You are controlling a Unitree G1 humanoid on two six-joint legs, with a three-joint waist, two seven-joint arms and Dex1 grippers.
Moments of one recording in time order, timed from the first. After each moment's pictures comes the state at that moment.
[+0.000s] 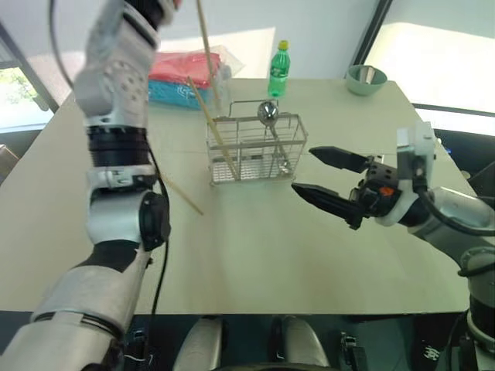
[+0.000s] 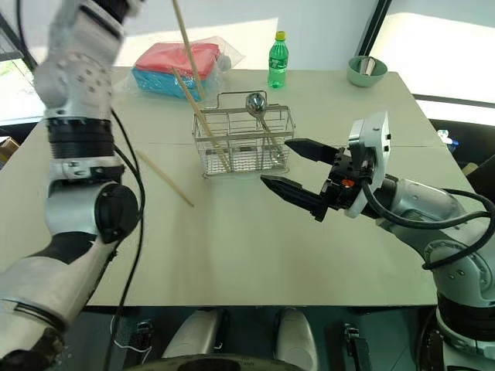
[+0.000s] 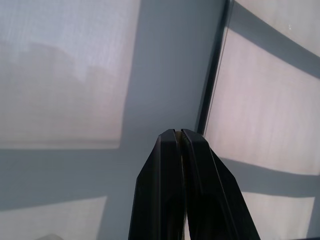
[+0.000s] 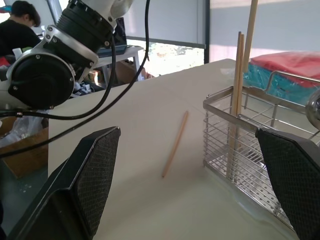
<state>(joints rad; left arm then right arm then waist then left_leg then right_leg) -1.31 0.25 0.26 0.46 -0.45 0.32 -0.31 -0.27 -0.75 -0.28 -0.65 1.08 0.76 0.57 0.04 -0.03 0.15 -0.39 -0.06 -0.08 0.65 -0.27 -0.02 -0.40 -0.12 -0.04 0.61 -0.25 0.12</state>
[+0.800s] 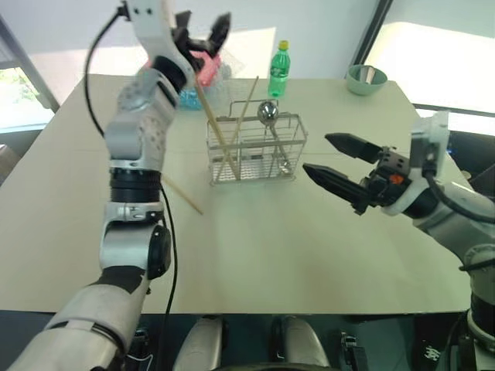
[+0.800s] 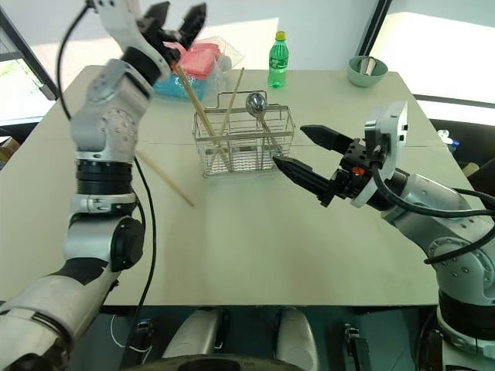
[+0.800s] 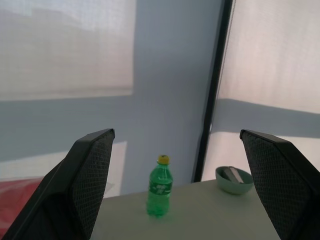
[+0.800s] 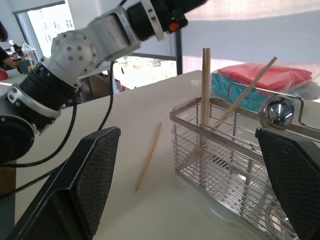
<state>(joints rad) -1.16 0.30 0.25 0.30 -0.41 0.44 -0.24 -0.31 -0.73 -0.28 -0.58 1.06 0.74 0.52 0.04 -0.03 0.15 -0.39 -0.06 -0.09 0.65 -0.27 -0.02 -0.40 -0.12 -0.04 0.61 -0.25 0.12</state>
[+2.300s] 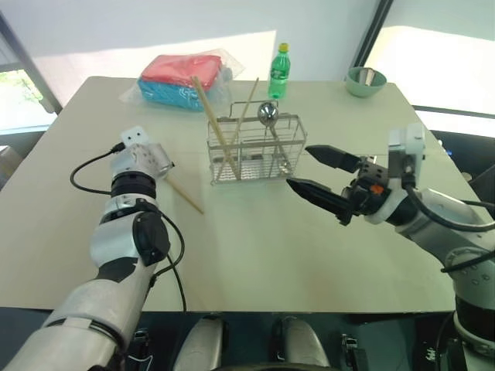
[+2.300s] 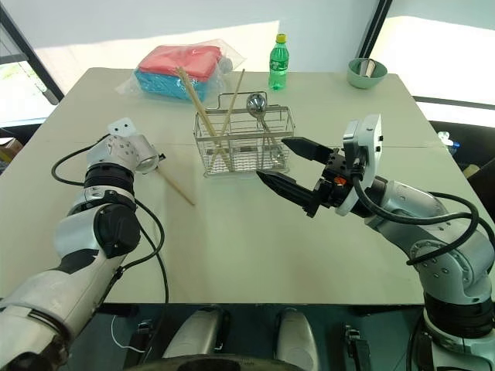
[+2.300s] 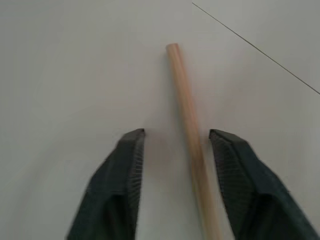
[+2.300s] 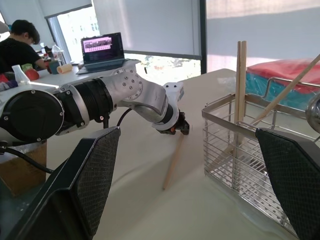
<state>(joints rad) -1.16 0.25 0.56 1.00 -0.27 0.75 0.59 -0.28 -0.70 -0.21 -0.61 1.06 0.72 0.54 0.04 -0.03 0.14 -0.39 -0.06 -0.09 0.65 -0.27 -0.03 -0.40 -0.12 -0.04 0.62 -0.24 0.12</state>
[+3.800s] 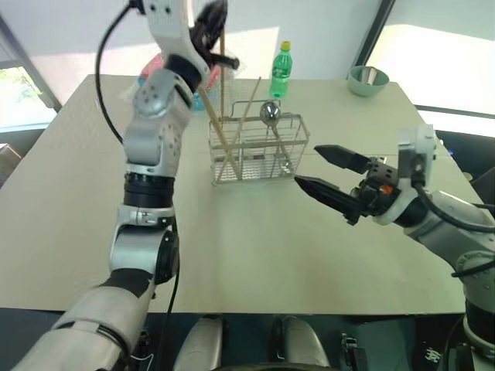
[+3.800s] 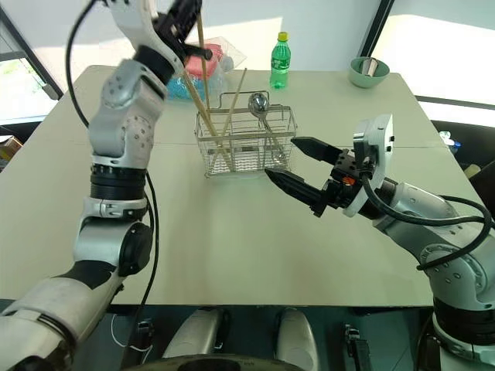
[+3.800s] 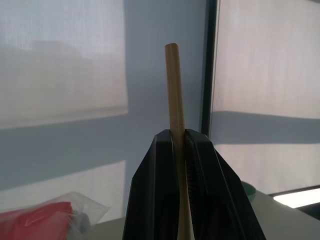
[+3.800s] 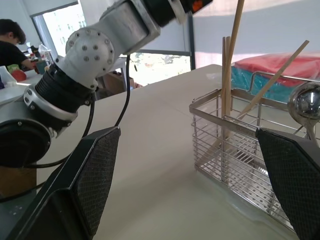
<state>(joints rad) -1.05 0.17 0.10 0.25 -0.31 0.26 -0.25 -0.25 -0.73 -0.27 -0.62 1.10 0.73 0.50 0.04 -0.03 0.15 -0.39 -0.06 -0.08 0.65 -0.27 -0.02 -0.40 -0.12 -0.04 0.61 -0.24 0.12</state>
